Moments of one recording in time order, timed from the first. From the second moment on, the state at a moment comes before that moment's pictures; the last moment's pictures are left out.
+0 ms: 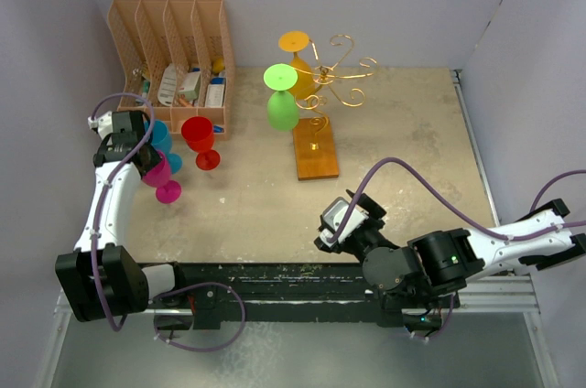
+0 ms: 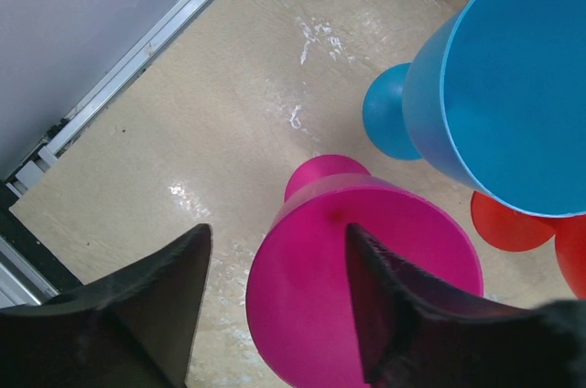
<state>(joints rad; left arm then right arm) 0.18 1.22 1.02 -0.74 -0.46 -0.52 1.81 0.93 1.08 -0.59 1.21 -0.07</state>
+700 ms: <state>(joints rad) 0.18 0.80 0.99 -0.67 -0.33 -0.54 1.81 1.00 1.21 -0.56 1.11 -0.07</state>
